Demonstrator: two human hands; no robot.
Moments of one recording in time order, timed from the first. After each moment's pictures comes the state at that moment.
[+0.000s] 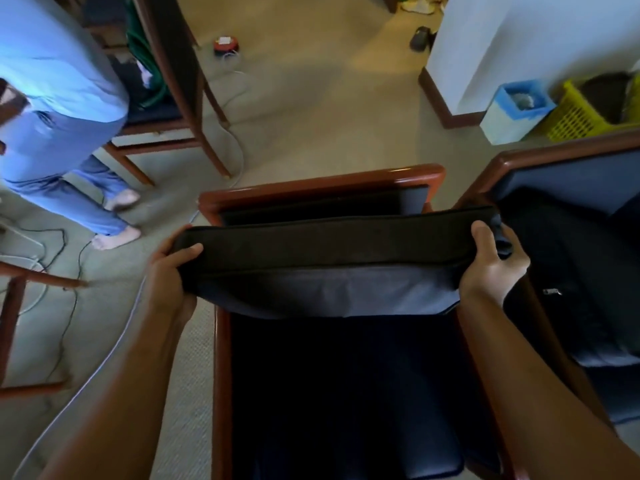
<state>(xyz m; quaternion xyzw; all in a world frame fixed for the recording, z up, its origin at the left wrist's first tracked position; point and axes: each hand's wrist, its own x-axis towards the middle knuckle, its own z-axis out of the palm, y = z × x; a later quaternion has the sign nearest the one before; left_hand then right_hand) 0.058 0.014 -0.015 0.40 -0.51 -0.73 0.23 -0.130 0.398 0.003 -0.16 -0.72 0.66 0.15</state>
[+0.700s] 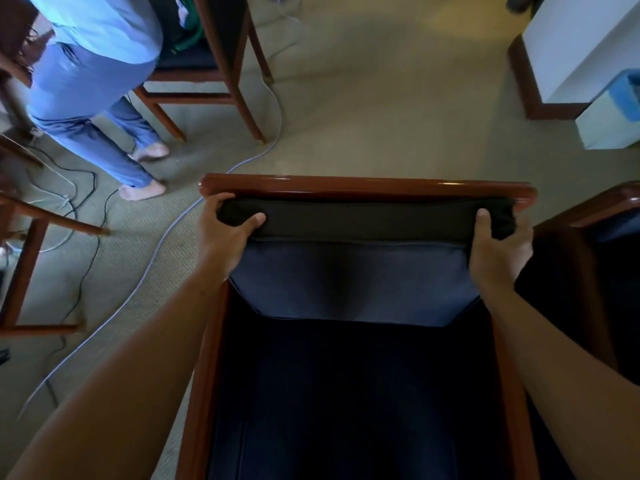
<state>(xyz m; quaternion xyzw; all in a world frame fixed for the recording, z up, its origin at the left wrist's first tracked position) -0.059 -0.017 -0.131 0.49 -0.73 -0.44 0.20 -0.285 0.333 -0.122 -0.08 -0.87 0.48 0.01</state>
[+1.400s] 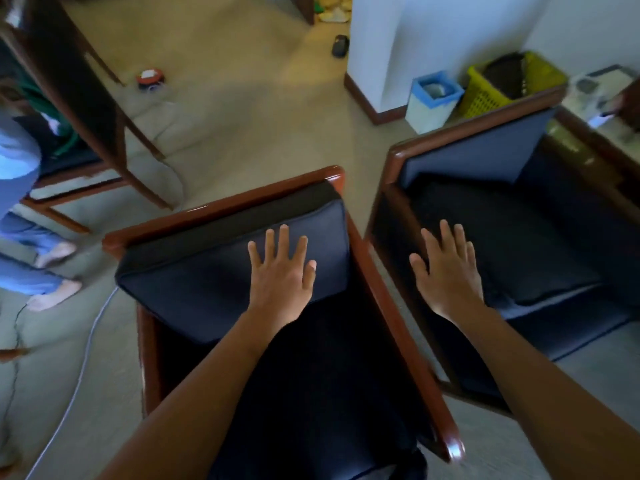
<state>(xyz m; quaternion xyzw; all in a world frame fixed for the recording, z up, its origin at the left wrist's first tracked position) -0.078 0.282 -0.029 0.05 -0.99 -0.08 -0.05 -0.152 0.577 -0.022 0.07 -0.99 0.10 -0.08</state>
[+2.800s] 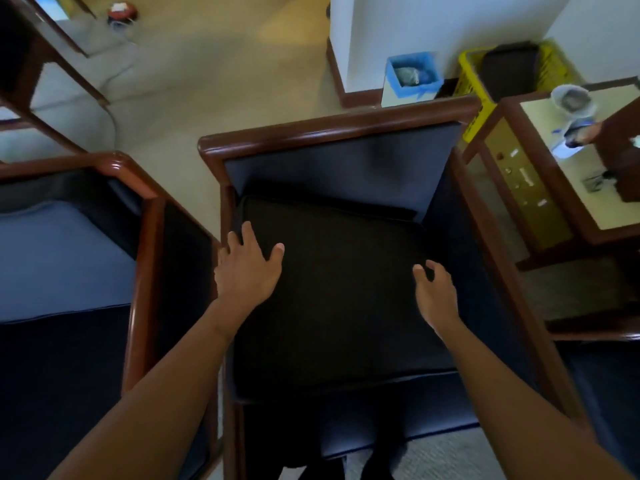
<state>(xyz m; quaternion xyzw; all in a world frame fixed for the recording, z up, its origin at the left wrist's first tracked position) -0.359 0.694 -0.110 0.42 -0.87 -0.22 -0.12 -0.469 0.995 -0.179 -0.11 -0.89 0.39 -0.22</state>
